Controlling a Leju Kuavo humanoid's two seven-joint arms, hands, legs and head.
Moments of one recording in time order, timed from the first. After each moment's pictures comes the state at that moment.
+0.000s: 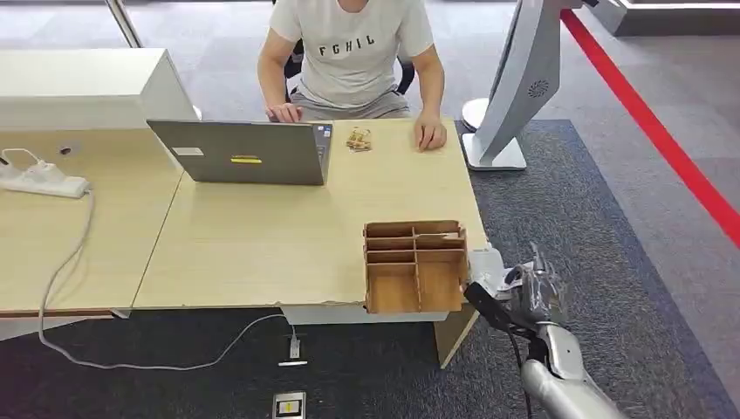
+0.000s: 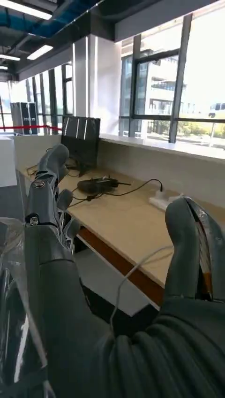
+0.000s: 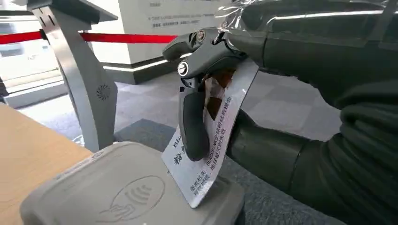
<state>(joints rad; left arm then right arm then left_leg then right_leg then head) 0.46 -0.35 0.22 -2.12 -0.03 0.69 -0.70 -0.34 -0.35 0.60 -0.86 0.65 -0.68 0.13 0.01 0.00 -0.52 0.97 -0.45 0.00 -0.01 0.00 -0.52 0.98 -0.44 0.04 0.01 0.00</state>
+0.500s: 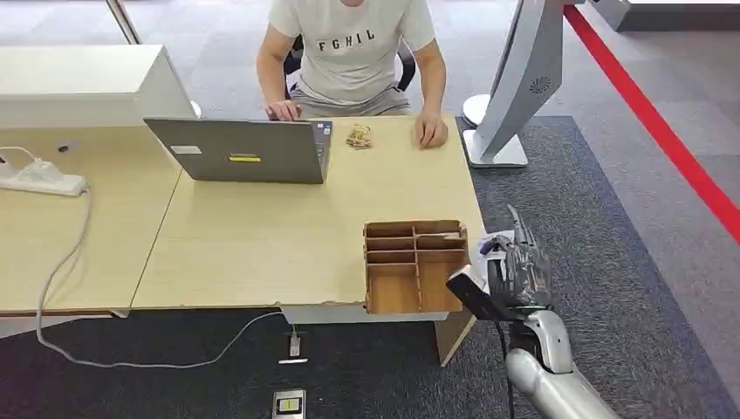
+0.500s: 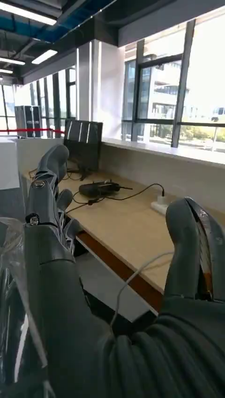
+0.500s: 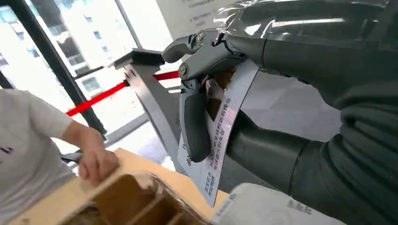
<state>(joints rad) 0.44 -0.35 0.23 -2.13 -0.02 0.69 -0.70 -0.29 -0.33 0.54 -1.23 0.68 -0.69 0.02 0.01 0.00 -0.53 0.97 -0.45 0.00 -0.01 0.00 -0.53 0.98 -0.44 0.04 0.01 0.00</state>
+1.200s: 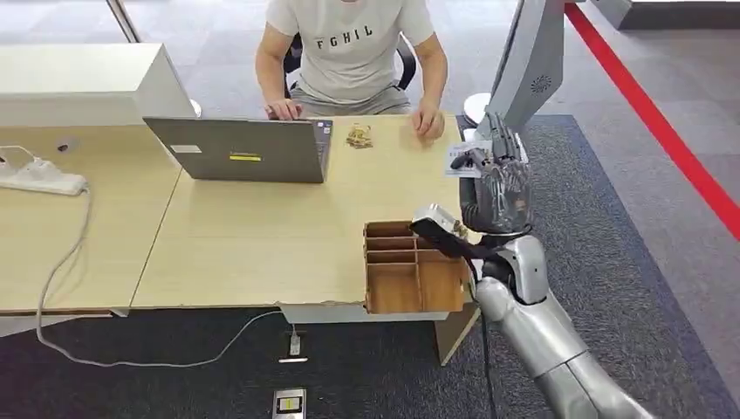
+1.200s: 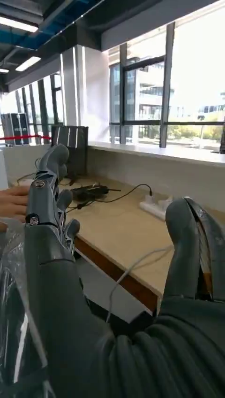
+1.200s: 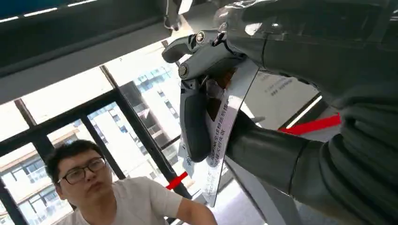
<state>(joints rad) 0.46 -0.35 0.16 -2.13 -0.10 0.69 -0.70 -0.56 -0.17 0.50 -1.25 0.87 -0.68 -0.06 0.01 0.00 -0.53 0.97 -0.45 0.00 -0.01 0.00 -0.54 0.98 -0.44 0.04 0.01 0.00</state>
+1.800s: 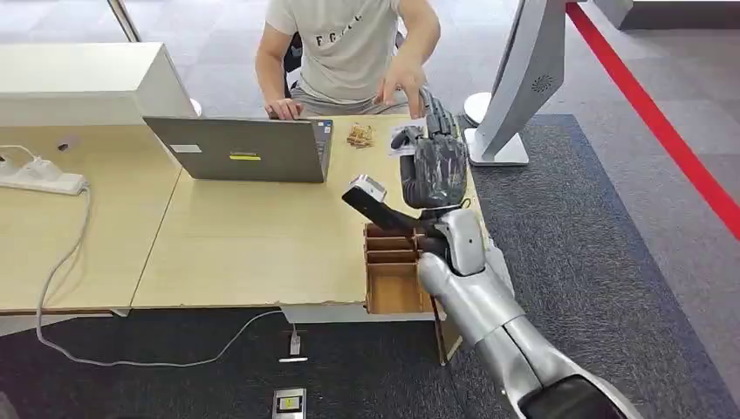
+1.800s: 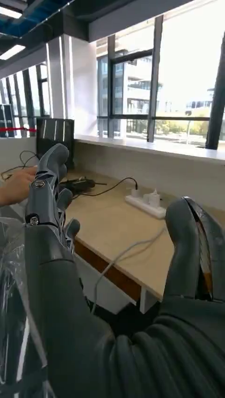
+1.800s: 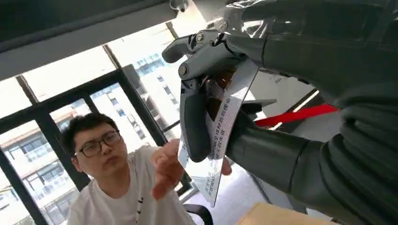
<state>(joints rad) 0.48 -0.35 0.09 -2.12 -0.11 0.69 -0.70 -0.72 0.07 0.53 -0.96 1.00 -0.68 0.01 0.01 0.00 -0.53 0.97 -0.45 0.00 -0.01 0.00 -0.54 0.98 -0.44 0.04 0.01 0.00</state>
